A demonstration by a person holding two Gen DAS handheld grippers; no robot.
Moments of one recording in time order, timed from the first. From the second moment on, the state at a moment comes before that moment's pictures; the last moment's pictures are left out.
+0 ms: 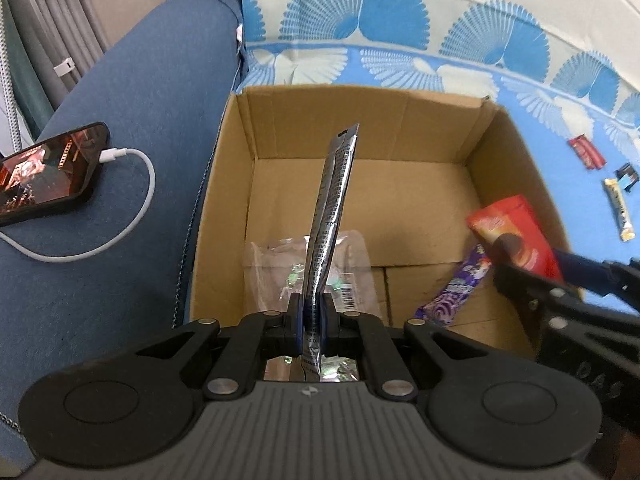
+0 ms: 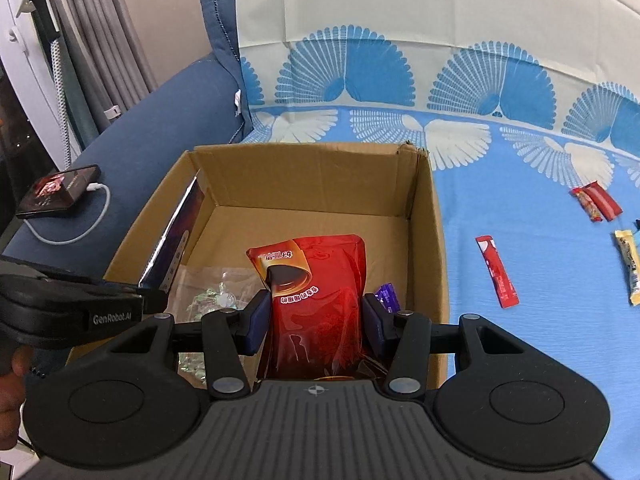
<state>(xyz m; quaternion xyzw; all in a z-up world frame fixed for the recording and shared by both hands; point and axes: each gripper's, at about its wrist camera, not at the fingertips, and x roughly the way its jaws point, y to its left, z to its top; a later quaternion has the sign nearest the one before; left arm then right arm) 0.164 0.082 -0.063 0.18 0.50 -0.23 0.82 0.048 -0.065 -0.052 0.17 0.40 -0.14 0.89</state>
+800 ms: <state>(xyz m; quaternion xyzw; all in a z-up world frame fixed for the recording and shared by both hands) 0.024 0.158 0.000 0.16 0.45 -0.17 0.86 -0.075 -0.001 0.011 0.14 0.36 -0.16 0.91</state>
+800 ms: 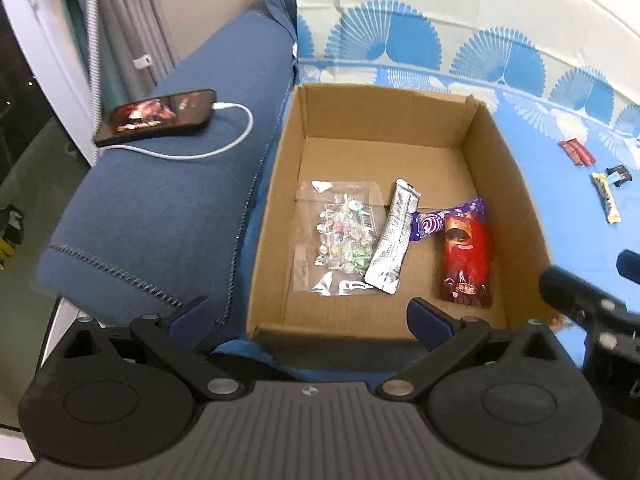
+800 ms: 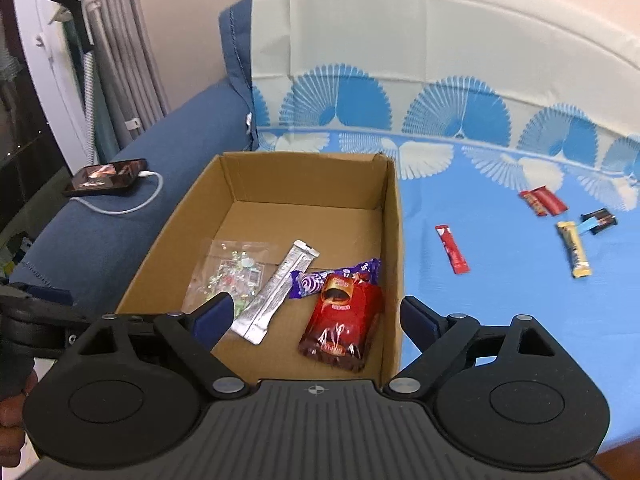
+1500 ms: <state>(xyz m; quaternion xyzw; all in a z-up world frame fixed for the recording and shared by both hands) -0.078 0.190 0.055 0.15 0.36 -0.19 0.90 -0.181 0.050 0.064 0.10 0.29 -0.17 0.94</state>
